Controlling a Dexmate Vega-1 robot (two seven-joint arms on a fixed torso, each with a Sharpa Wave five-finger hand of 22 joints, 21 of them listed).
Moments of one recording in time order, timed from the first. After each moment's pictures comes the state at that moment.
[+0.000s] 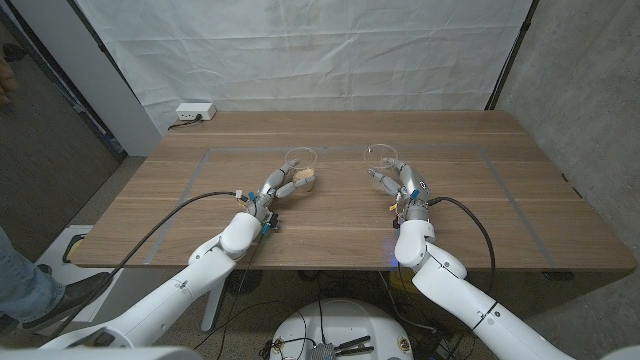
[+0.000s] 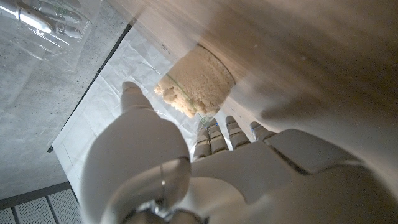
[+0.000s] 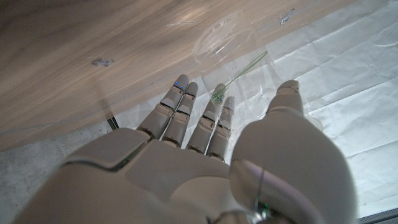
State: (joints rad) left arm 0.95 0.55 0.50 -1.39 -0.04 -0.28 0.22; left_hand 0.89 0.09 -0.16 -0.05 0.23 0.13 0.02 0.18 0.19 0.13 -0.04 0.18 0.20 0.05 0.00 0.18 0.18 -0.17 0.08 0.19 0.18; right arm -1.11 -0.44 -0.57 -1.87 -0.33 -0.46 -0.66; right_hand 0.87 0.09 0.02 -0.12 0.20 0.61 -0.18 0.21 0.20 0.70 -0.17 0.24 0.19 0.54 -0.05 0.19 0.19 0.48 -0.05 0.25 0.21
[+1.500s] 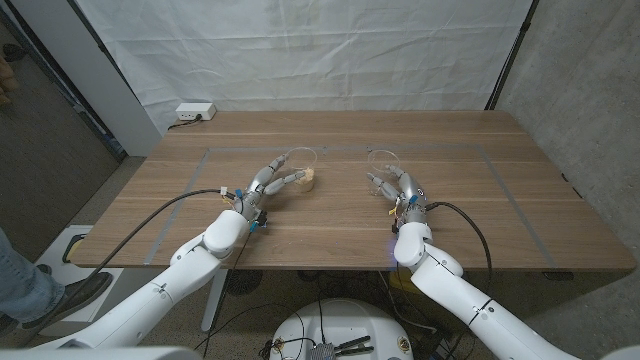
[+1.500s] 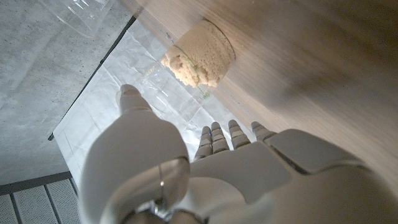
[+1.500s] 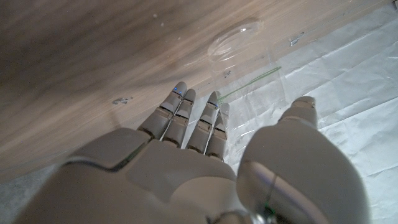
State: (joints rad) left arm 1.02 0.63 0.44 -1.51 -0.12 -0.25 0.19; left_hand 0.88 0.08 -0.18 -0.04 0.23 0.04 0.04 0.18 0.19 0.06 -0.01 0.19 0.20 -0.02 0.03 0.18 0.18 -0.18 0.09 0.20 0.19; right arm -1.09 -0.42 -0.57 -1.77 -0.25 -0.44 -0.63; right_hand 0.70 0.02 -0.05 -0.05 0.23 0.47 -0.12 0.18 0.20 0.51 -0.11 0.19 0.19 0.38 -0.04 0.18 0.19 0.37 -0.03 0.21 0.21
